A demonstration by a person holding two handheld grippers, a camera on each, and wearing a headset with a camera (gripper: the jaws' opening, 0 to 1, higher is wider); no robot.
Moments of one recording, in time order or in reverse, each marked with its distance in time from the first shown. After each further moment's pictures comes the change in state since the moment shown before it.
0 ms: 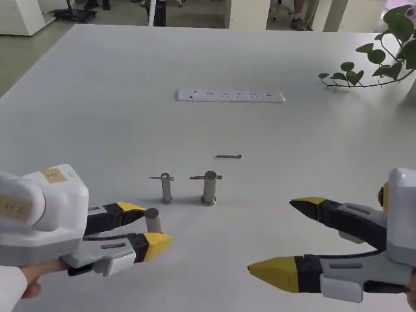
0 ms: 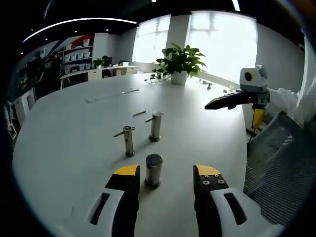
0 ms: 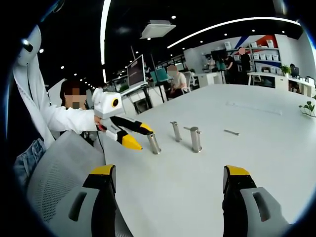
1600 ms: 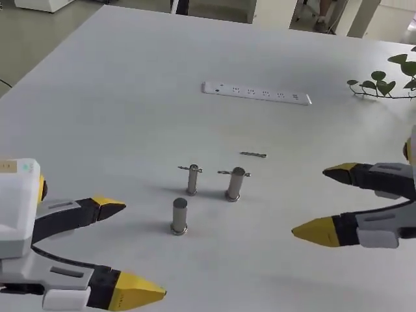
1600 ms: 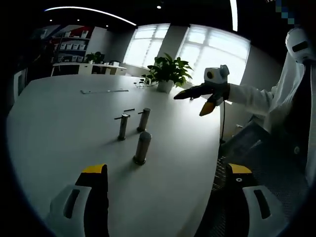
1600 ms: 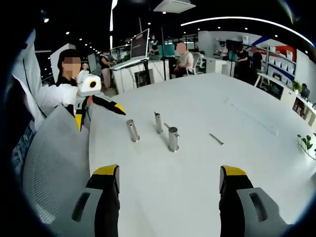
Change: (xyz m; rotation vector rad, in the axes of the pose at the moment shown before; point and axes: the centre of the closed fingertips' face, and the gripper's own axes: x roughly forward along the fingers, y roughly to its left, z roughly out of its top) left arm -0.051 -0.014 -0.022 -0.125 -0.074 -0.172; right arm 0.012 -0.055 0.027 -0.228 0.265 -0.021
